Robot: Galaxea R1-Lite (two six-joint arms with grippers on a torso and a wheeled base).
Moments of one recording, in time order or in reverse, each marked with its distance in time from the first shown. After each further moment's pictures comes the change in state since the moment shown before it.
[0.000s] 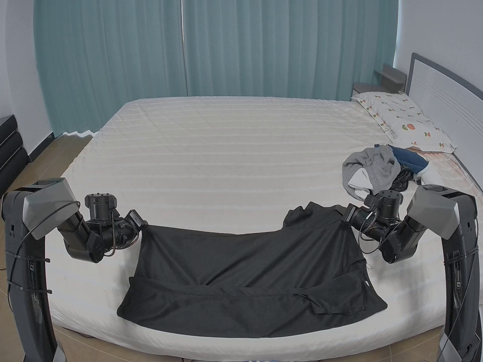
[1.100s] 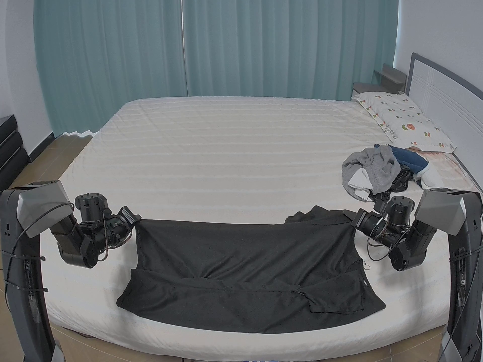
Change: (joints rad) left arm 0.031 -0.026 0.092 -0.174 -0.019 -0.020; right arm -0.047 -0.029 0.158 -0.155 0.077 0.033
